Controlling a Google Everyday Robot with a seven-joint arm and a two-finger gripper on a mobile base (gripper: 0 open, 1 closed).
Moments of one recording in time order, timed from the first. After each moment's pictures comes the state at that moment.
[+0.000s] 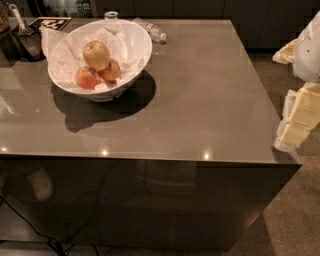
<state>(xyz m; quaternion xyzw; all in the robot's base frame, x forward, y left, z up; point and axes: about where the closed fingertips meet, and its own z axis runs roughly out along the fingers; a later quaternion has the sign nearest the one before) 0.438 -0.217 0.976 -0.60 0.78 -0.03 0.16</state>
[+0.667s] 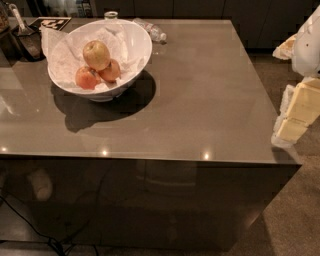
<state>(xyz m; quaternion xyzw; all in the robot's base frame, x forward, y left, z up) 0.440 -0.212 0.983 -0.60 0.79 -0.04 0.17</state>
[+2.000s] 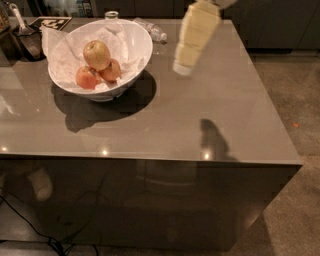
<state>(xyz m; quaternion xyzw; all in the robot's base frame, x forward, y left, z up) 0.543 -0.072 1.051 -0.60 0.77 -0.03 0.22</state>
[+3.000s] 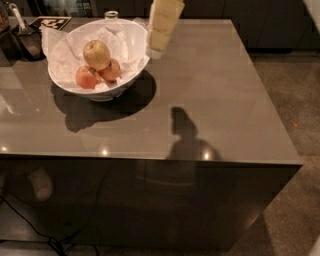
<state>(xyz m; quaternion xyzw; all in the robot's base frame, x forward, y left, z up) 0.585 -0.017 1.060 -0.64 0.73 -0.02 0.24</state>
